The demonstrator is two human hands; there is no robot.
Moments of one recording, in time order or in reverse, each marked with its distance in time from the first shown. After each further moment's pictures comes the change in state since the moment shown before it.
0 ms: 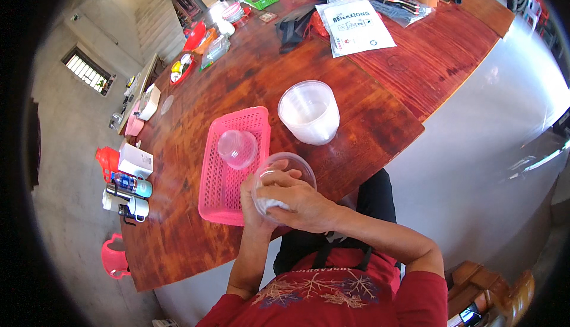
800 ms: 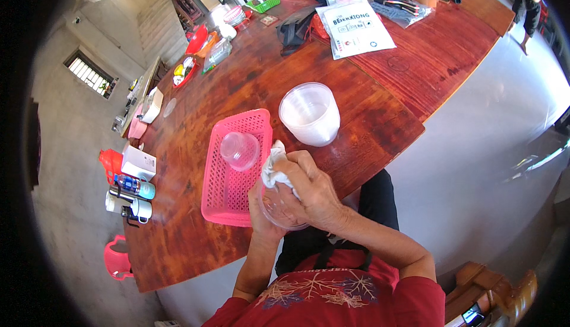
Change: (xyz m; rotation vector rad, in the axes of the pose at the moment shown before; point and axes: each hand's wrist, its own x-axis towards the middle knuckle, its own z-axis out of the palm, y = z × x) left_hand -0.007 -0.013 0.002 -0.212 -0.001 -0.061; right_hand -0.005 -0.011 -0.004 -0.219 0.359 0.104
